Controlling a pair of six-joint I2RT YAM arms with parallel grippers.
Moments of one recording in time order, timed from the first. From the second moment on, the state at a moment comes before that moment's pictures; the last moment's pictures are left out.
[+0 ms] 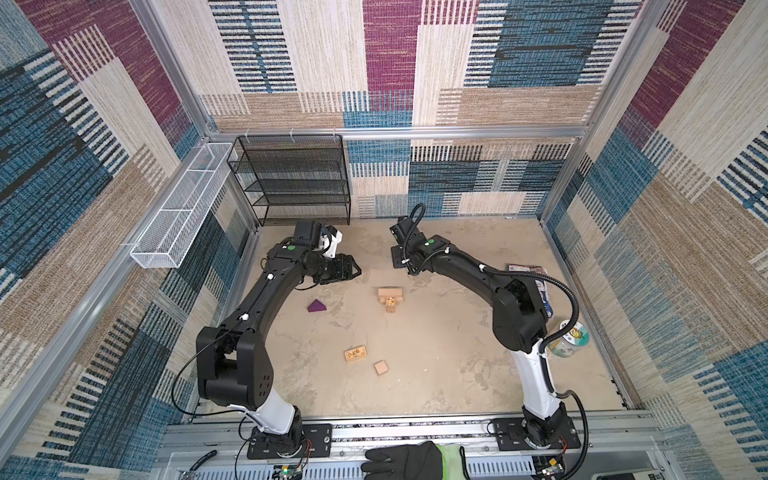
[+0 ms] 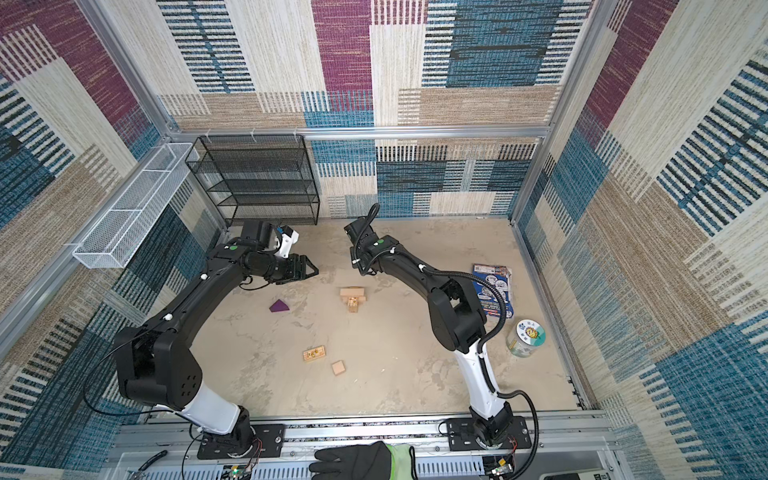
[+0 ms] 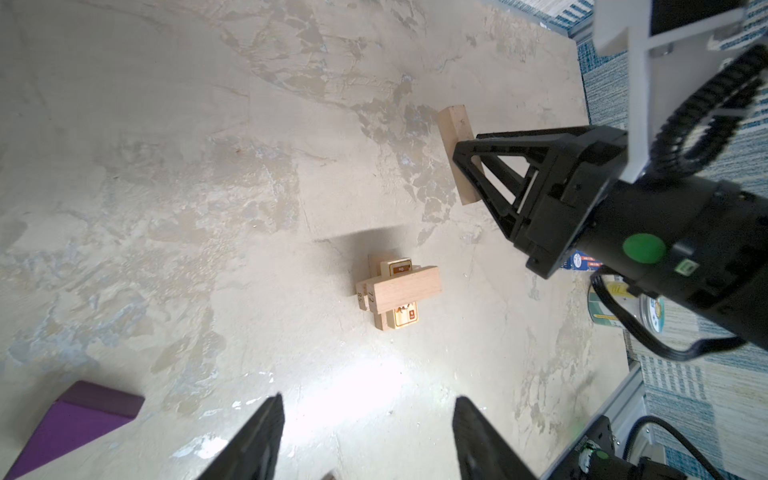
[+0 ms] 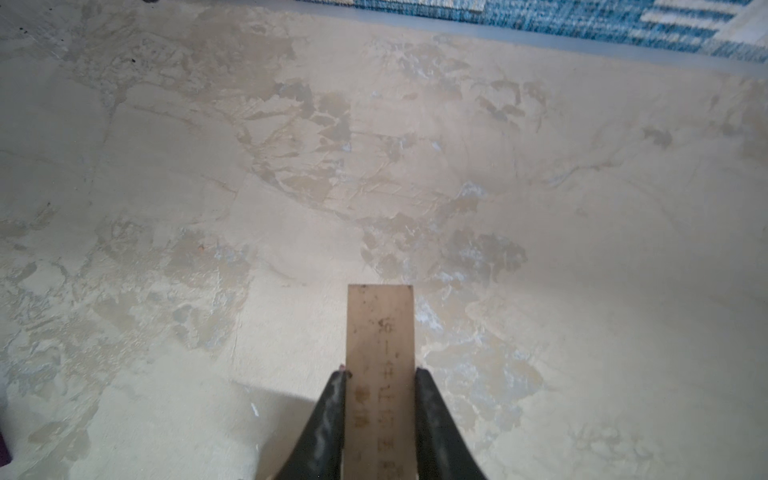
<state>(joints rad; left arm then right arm) -0.18 1.61 1.39 -0.80 0.47 -0.21 0.65 2.15 1.87 -0.62 0.25 0.39</state>
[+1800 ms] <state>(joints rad) -0.20 1.60 1.42 -0.85 0.45 -0.18 0.84 2.08 1.72 -0.72 0.32 0.81</state>
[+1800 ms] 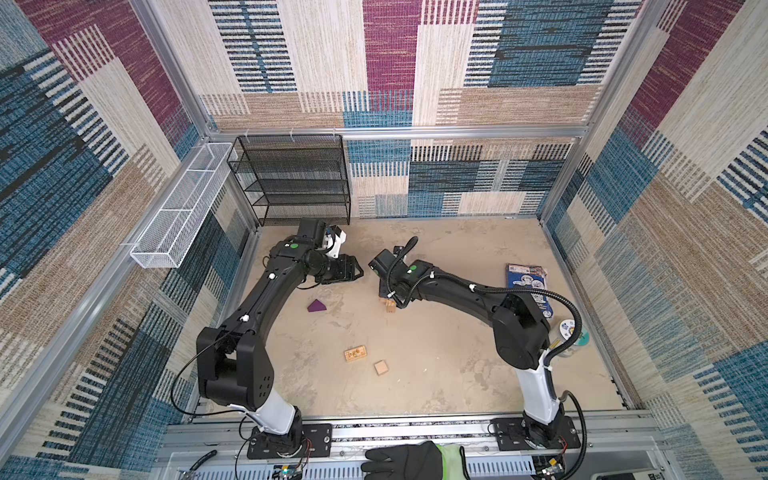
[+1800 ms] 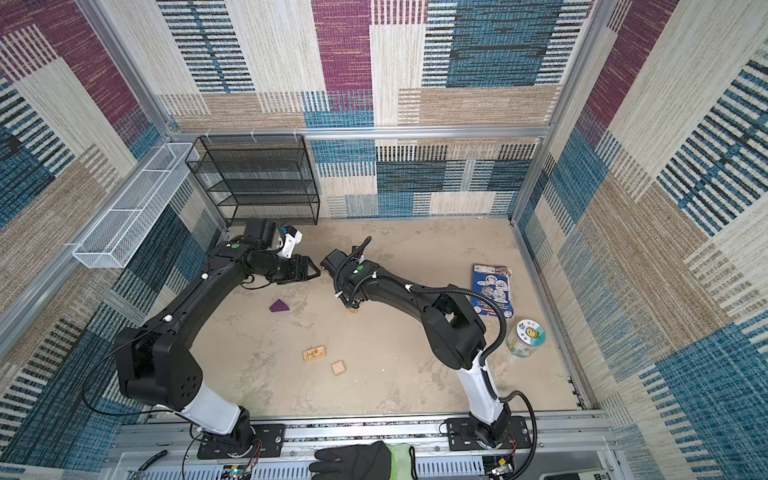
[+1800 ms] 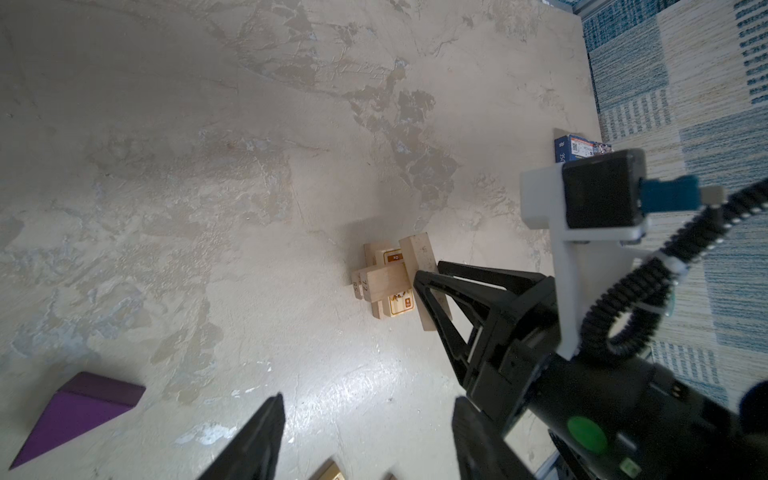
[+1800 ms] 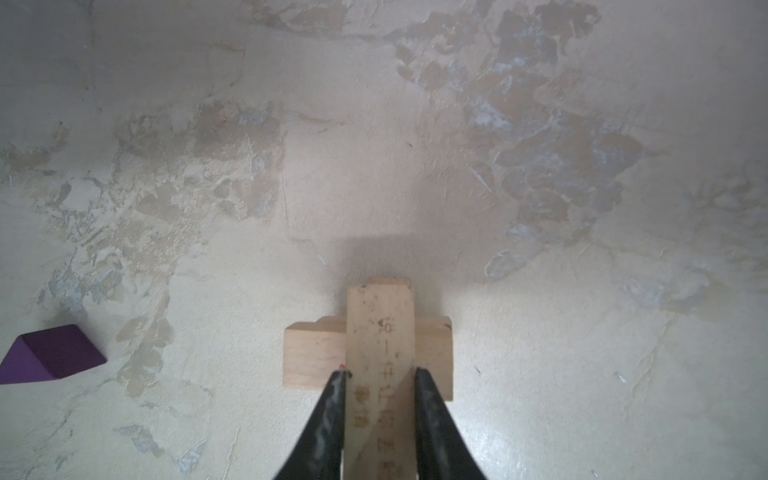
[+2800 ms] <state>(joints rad) -0.20 1.61 1.42 -0.86 0.45 -0.18 0.84 2.11 1.74 -0.73 0.32 0.81</state>
